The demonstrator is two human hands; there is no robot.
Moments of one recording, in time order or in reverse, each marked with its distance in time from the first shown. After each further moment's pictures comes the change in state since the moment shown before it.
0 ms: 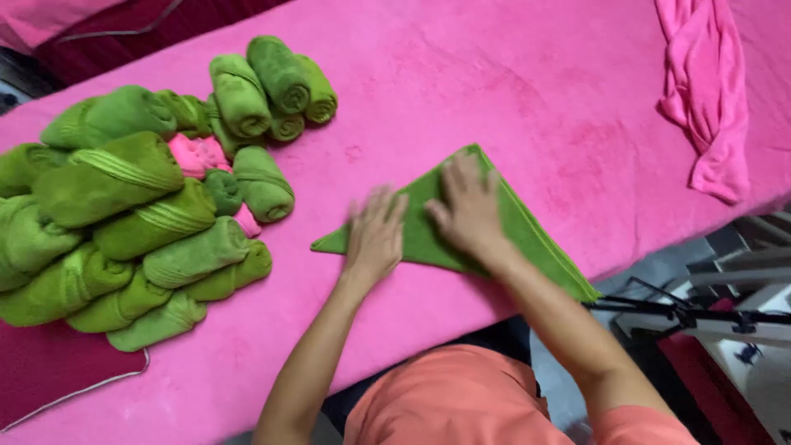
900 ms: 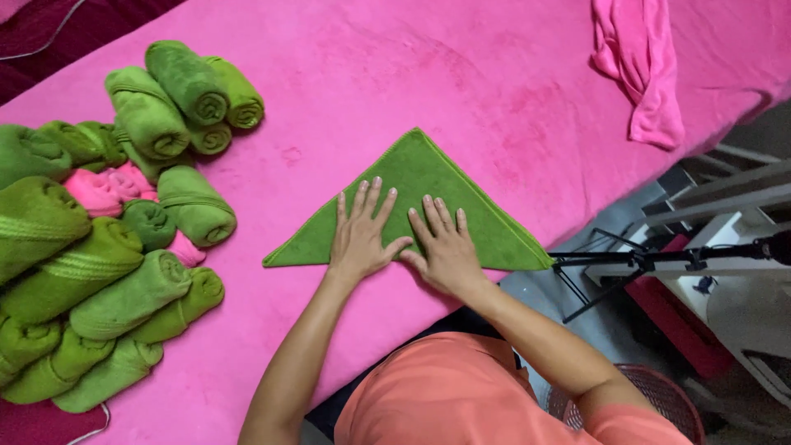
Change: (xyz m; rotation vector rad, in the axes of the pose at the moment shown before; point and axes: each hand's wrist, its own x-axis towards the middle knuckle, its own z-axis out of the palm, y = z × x) left_hand 0.030 0.037 0.014 -0.017 -0.238 0.142; right_hand -0.097 0.018 0.035 0.030 -0.061 0.034
